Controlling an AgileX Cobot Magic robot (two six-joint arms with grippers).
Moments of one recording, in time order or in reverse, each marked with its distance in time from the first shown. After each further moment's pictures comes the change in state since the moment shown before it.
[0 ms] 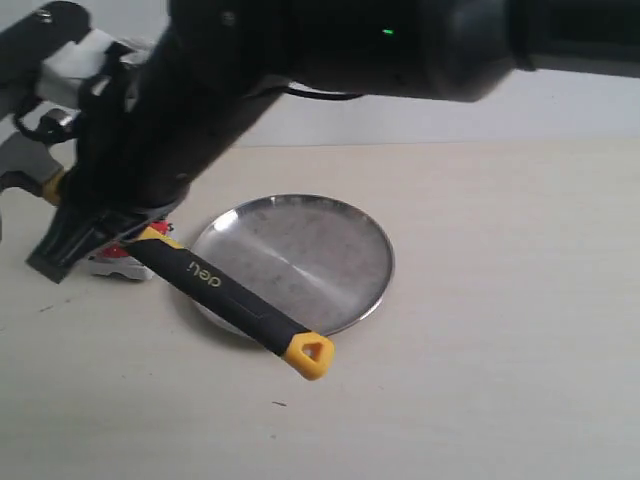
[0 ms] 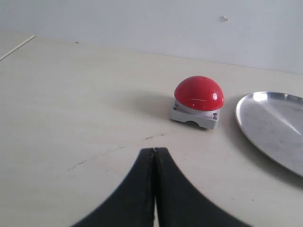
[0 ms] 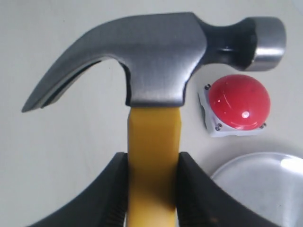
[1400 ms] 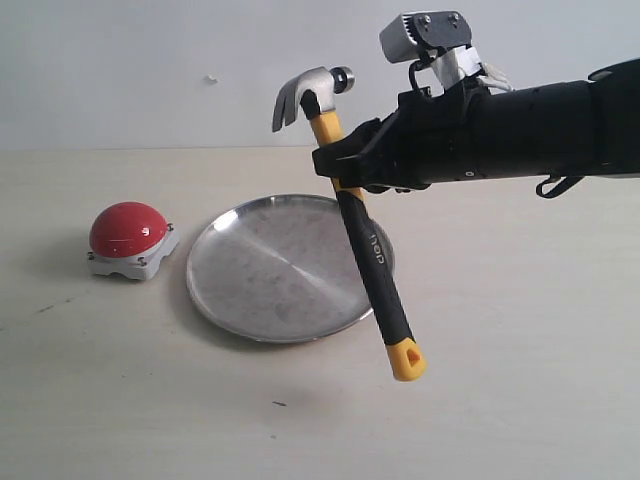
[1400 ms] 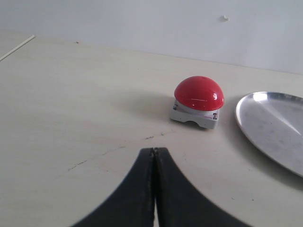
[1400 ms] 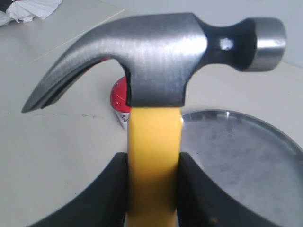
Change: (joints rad) left arm 0.000 0.000 0.000 0.000 0.000 0.000; right arm -0.568 -0.247 0.653 1.457 -0.033 -1.290
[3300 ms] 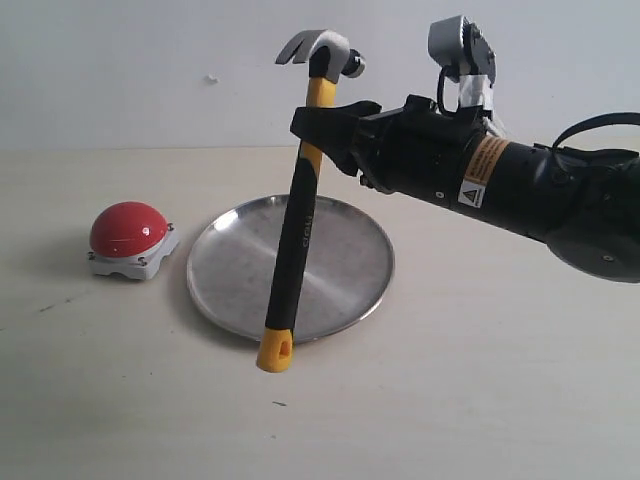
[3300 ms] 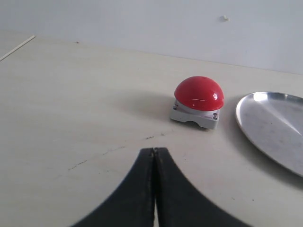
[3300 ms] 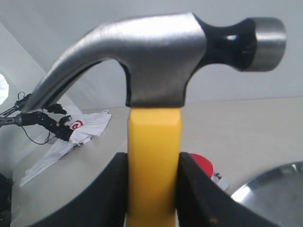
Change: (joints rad) left arm 0.000 0.000 0.000 0.000 0.000 0.000; right arm 0.061 0.083 0.168 -2.357 -1.524 2.794
